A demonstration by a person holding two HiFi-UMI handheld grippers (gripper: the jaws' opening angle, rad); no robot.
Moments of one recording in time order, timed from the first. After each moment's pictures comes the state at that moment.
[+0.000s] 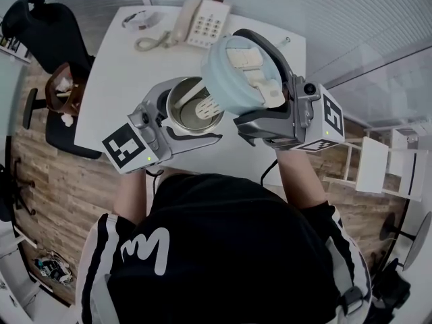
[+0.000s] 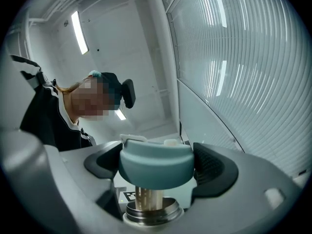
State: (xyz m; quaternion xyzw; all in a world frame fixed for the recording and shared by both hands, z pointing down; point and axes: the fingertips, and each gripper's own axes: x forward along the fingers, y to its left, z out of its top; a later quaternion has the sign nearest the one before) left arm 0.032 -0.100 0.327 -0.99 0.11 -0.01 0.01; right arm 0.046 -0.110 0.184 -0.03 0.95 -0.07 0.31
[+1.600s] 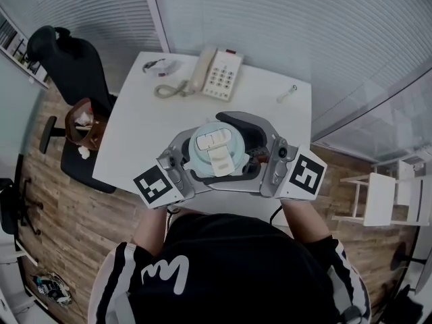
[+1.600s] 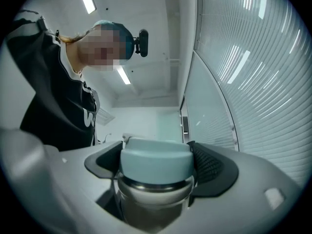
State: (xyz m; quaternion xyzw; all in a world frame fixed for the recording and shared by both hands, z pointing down) left arm 0.043 -0.108 0.317 -0.99 0.13 0.00 0.01; right arm -0.011 -0.088 0.232 -0.05 0.99 0.01 0.13
